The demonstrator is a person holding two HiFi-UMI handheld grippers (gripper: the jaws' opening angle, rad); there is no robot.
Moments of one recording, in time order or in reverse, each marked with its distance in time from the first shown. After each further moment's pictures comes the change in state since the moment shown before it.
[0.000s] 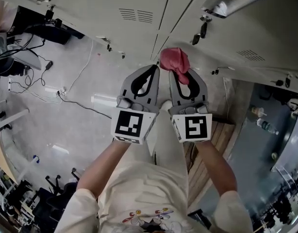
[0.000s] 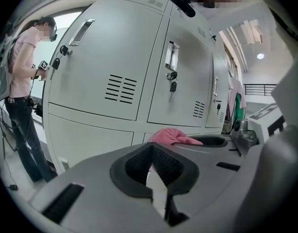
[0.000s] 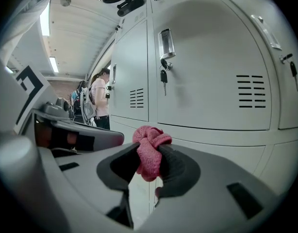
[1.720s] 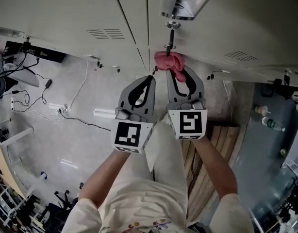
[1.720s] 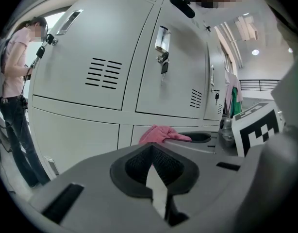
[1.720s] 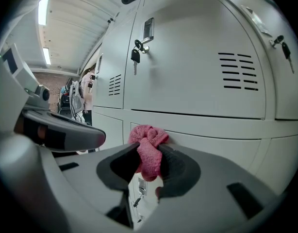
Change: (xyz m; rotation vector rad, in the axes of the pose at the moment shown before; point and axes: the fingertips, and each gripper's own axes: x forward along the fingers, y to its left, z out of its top) left arm 0.036 -0.020 -0.023 0.045 0.021 -0.037; right arm 0.023 -0.058 -0.031 -0.021 0.013 -0.116
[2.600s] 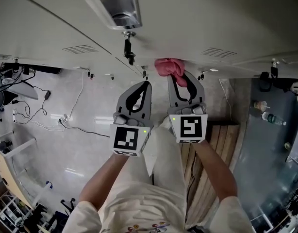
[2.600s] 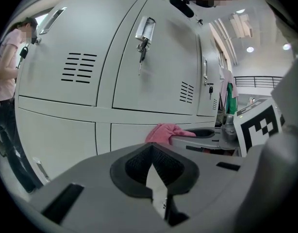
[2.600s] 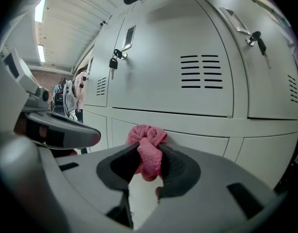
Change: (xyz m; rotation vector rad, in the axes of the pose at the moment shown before) left arm 0.026 -0.039 -0.004 0.048 0.013 -0.043; right arm -0.028 -0.056 -0.012 0.009 0.002 -0.076
